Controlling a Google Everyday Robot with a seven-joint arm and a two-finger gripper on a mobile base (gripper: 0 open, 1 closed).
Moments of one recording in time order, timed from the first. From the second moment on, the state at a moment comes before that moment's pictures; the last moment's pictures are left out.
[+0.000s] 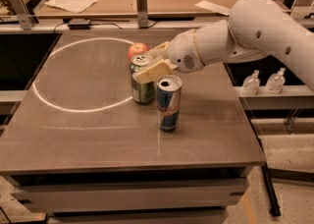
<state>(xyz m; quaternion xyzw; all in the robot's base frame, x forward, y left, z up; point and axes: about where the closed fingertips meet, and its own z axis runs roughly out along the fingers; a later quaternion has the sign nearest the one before) 0.582 0.013 0.909 -0.54 0.66 0.30 0.42</state>
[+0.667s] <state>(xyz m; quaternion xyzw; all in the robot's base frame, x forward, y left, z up) 0.583 0.020 0.905 -0.55 0.65 0.32 0.41</state>
